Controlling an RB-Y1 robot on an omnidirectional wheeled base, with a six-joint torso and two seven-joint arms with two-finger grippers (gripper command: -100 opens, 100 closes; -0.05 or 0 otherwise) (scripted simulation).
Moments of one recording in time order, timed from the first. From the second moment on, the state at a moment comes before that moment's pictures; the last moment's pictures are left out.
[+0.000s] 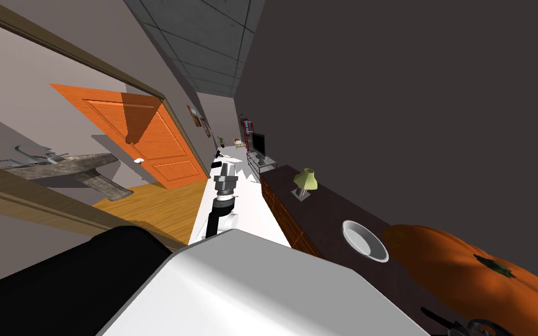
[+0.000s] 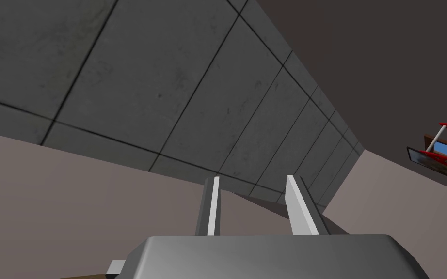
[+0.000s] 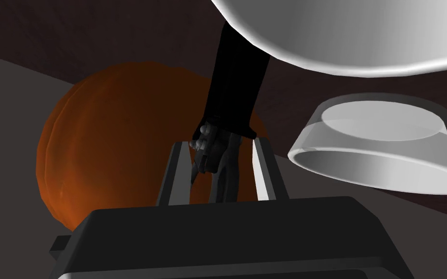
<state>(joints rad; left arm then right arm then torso) 0.46 0.01 0.03 -2.26 0.04 -0.65 0.12 0.56 -0.99 0.15 -1.08 0.31 0.04 0.25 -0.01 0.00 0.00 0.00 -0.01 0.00</state>
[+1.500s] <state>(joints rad) 0.46 0.01 0.03 -2.26 0.04 -0.65 0.12 0.68 -1.15 0.10 -1.17 0.18 -0.08 0.14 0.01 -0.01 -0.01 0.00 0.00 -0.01</state>
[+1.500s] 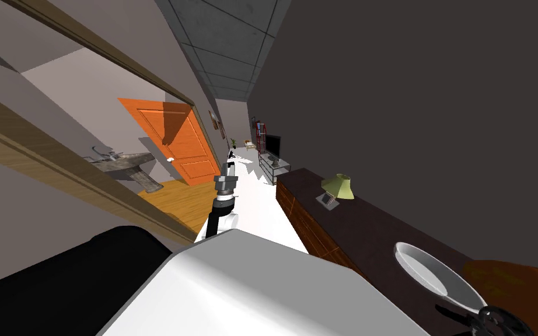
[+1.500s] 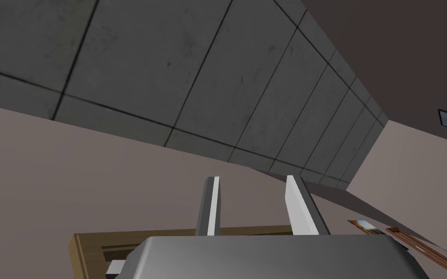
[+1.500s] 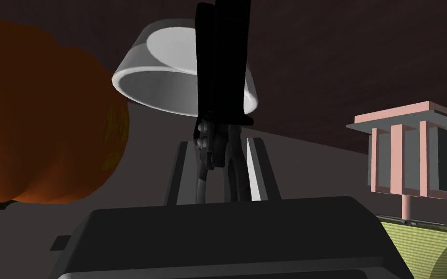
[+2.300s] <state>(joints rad) 0.46 0.01 0.03 -2.26 0.04 -0.65 0.12 0.75 -1.32 0.06 -1.27 0.08 -0.12 0.06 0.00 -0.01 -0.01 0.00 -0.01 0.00</state>
